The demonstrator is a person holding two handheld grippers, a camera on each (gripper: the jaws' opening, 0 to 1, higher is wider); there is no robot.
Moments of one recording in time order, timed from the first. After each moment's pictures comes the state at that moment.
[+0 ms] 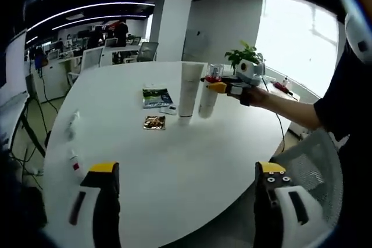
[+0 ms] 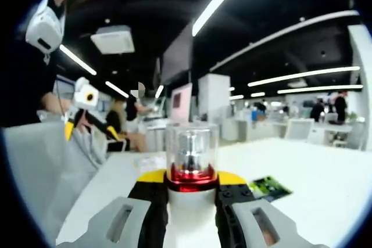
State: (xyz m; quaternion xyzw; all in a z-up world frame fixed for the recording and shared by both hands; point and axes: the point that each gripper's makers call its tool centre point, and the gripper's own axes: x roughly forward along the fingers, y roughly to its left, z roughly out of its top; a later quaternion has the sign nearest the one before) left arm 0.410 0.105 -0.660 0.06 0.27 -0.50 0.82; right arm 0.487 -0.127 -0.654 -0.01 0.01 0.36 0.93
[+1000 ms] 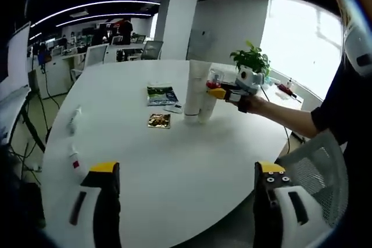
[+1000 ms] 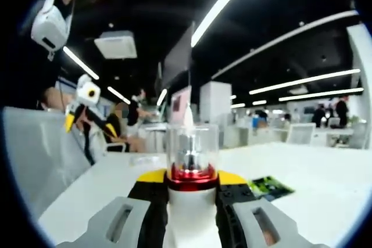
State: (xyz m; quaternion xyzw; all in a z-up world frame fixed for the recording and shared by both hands) left arm 0.418 0.103 -0.669 0.06 0.28 -0.49 0.82; right arm 0.497 -0.135 -0.675 0.00 -0.03 0.37 0.93
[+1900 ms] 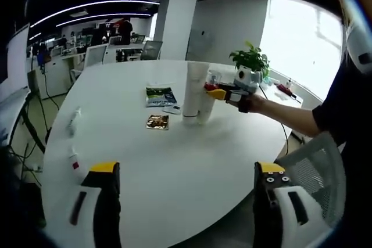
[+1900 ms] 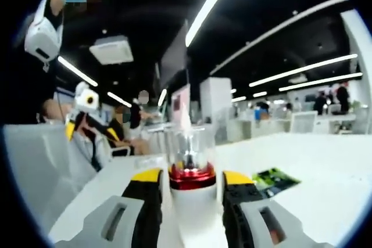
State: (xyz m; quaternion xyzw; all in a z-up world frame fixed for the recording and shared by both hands) left arm 0.417 0.101 -0.660 0.05 0.28 -0.49 0.82; right arm 0.498 -0.133 -0.677 0.03 0.01 0.37 0.93
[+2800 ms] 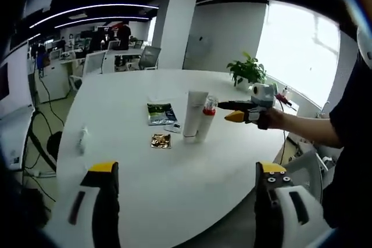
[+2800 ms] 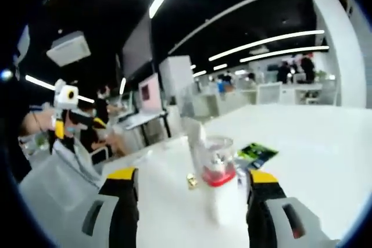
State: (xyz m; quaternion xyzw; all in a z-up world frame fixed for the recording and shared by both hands) left arm 0.436 0.108 -0.586 0.05 0.27 -0.51 0.82; right arm 0.444 -0.127 -0.637 0.08 0.14 0.23 0.96
